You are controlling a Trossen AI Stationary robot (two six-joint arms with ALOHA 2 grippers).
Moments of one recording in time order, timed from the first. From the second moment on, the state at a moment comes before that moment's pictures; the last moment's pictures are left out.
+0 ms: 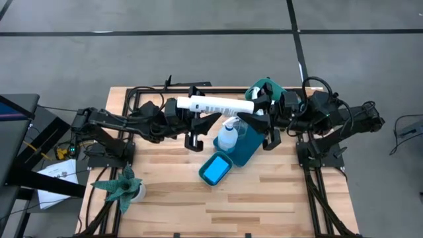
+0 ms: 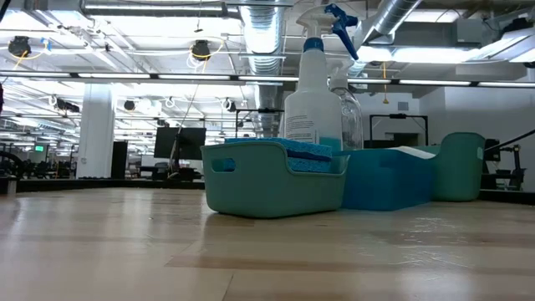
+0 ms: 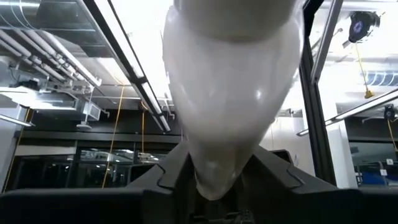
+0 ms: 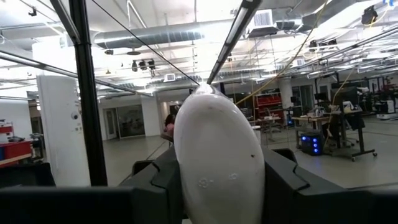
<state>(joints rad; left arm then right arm) -0.14 1.54 1.36 0.92 -0.12 0.07 0.25 1.26 1.45 0.19 0.28 0.03</state>
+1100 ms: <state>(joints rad) -0.13 1.21 1.36 -0.03 -0.12 -0.03 0.24 1.24 1.45 0.11 0.35 0.03</state>
